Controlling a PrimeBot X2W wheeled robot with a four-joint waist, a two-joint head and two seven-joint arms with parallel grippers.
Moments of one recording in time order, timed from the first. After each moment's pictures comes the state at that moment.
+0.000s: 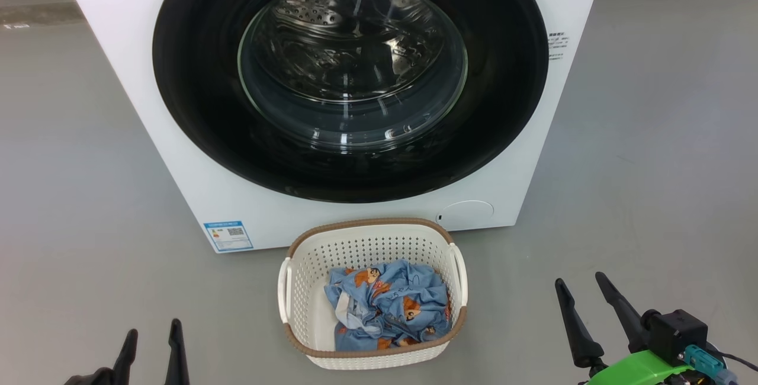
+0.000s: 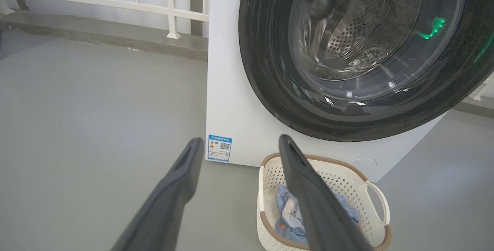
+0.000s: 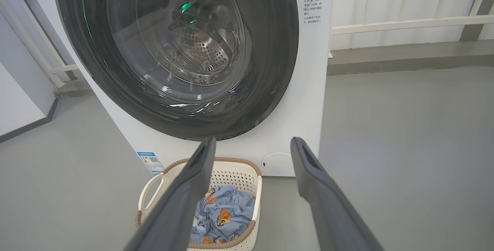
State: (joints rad) left arm 0.00 0.03 0.07 0.36 -0.29 -0.12 -0.22; right arm -0.01 -0.10 0.02 0.23 0.25 0.13 -0.22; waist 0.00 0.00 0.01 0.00
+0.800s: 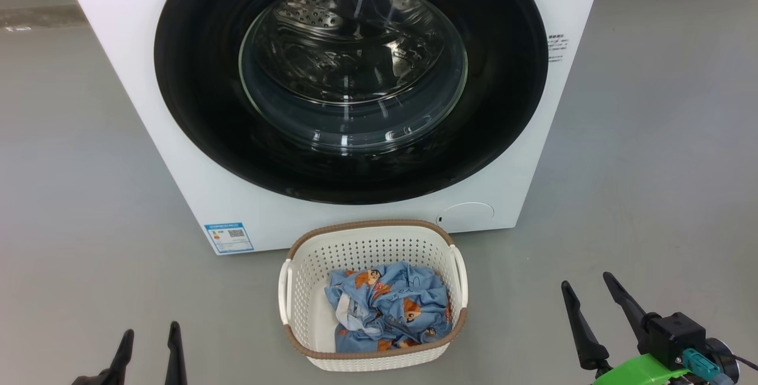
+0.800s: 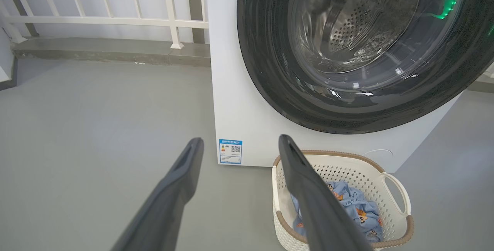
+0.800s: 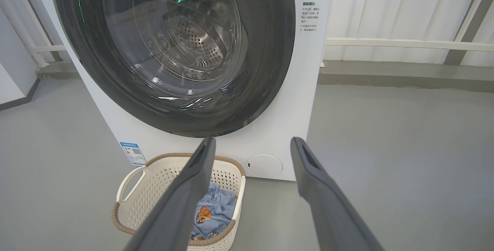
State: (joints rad) left arm 0.00 0.03 0.09 0.37 -0.17 -0.11 -0.25; right arm -0.01 -0.10 -0.02 0.24 0.12 0.13 -0.25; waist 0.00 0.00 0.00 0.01
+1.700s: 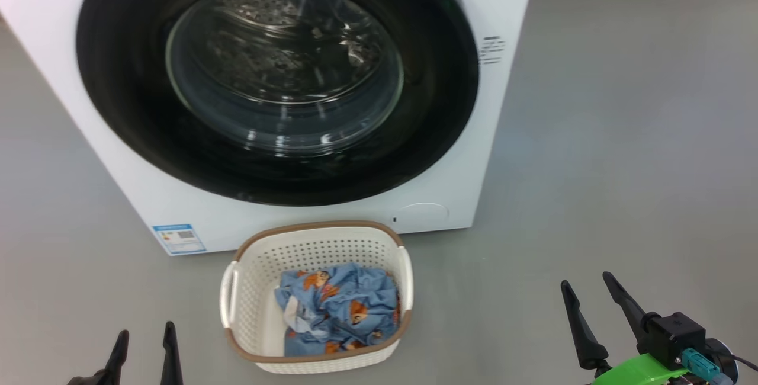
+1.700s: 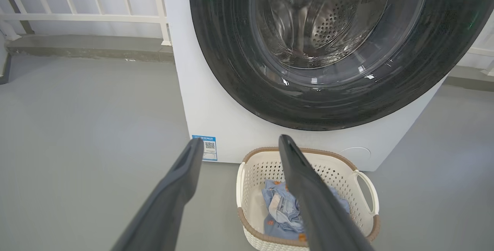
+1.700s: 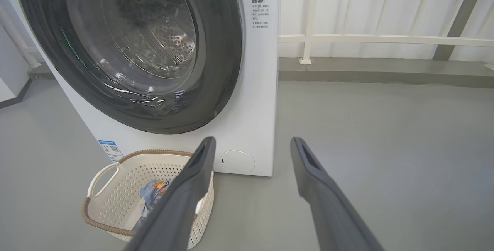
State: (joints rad) left arm 0.00 0.03 0.10 0.37 -0.17 -0.11 -0.25; right arm -0.01 -0.09 -0.02 0.24 0.12 0.13 -0.25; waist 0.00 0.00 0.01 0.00
